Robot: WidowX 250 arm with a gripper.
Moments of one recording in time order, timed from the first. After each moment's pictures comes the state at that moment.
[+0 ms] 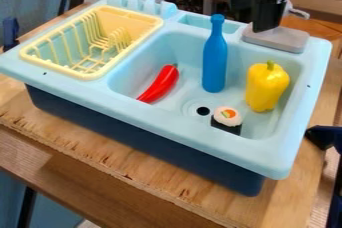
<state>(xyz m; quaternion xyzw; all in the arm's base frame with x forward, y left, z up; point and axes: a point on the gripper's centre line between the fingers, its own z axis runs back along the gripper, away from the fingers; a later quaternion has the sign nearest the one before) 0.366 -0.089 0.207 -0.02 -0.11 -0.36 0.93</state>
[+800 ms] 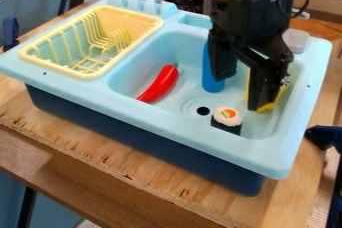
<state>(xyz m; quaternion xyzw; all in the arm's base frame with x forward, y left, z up) 0.301 -0.112 0.161 -0.02 -0.10 -0.26 0.96</state>
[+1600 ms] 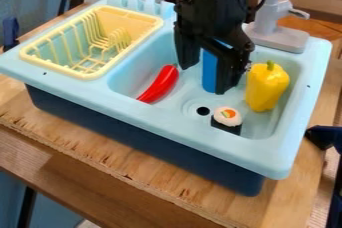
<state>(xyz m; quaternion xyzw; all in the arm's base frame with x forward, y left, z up) 0.319 -0.063 0.152 0.03 -0.10 -0.16 0.98</state>
